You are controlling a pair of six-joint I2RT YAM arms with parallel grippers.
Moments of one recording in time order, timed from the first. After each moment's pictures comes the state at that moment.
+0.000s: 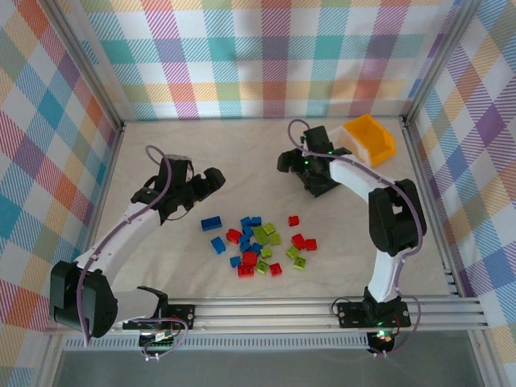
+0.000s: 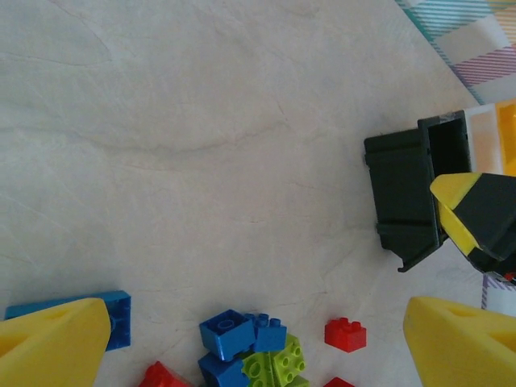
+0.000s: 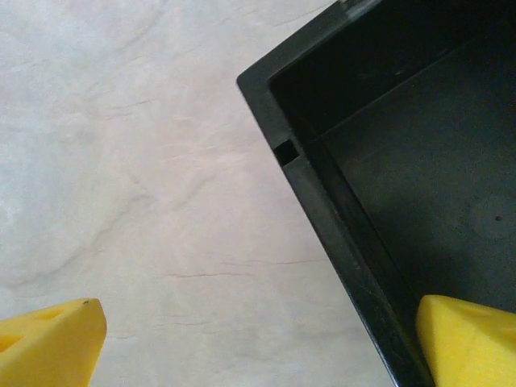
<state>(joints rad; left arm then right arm) -0.31 1.25 0.94 -0.45 0.18 -0.83 0.42 1.88 1.40 -0.42 -0.16 0.50</state>
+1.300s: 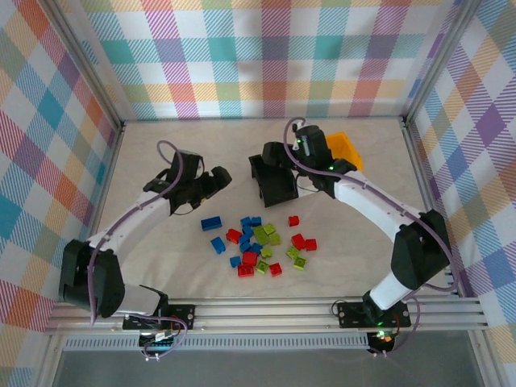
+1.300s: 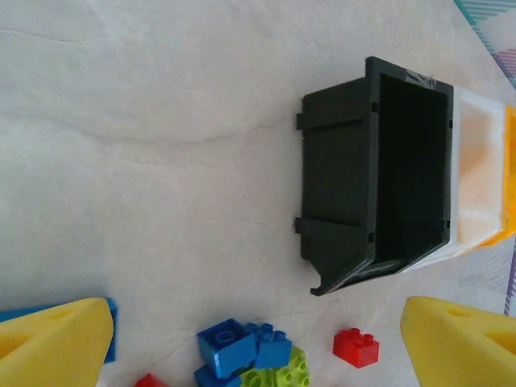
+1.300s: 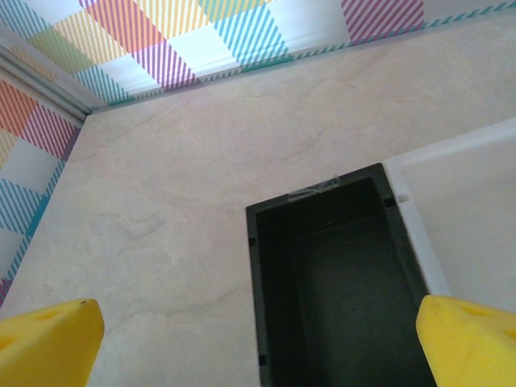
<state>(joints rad) -0.36 1.41 1.02 -0.45 0.15 -0.87 0.54 1.58 1.26 -0.21 -0.01 0.55</state>
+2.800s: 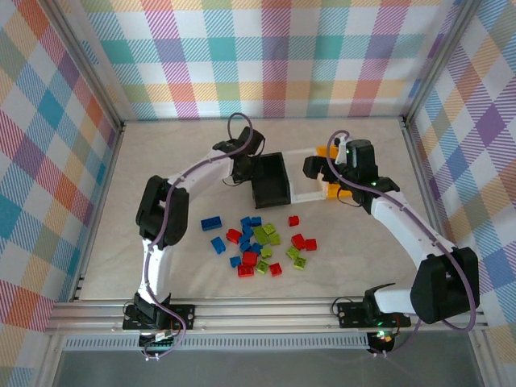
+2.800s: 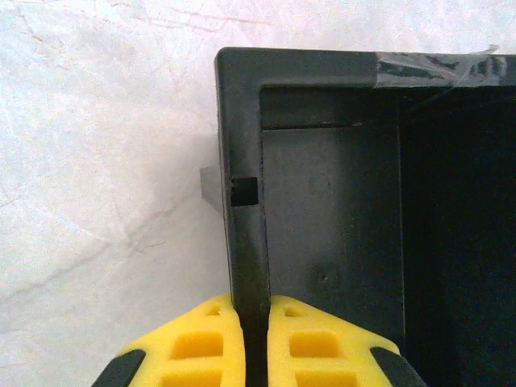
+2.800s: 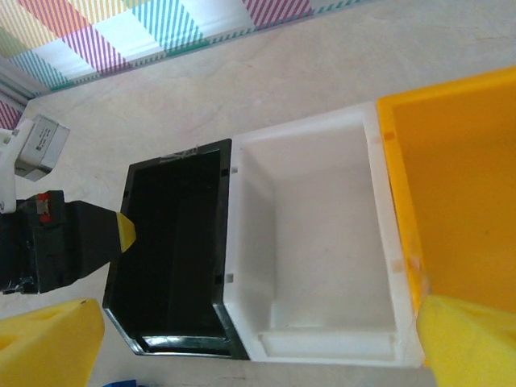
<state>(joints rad) -0.54 2.09 1.73 -0.72 -0.07 -0.66 0.29 1.32 0.99 -0.27 -0.18 0.39</state>
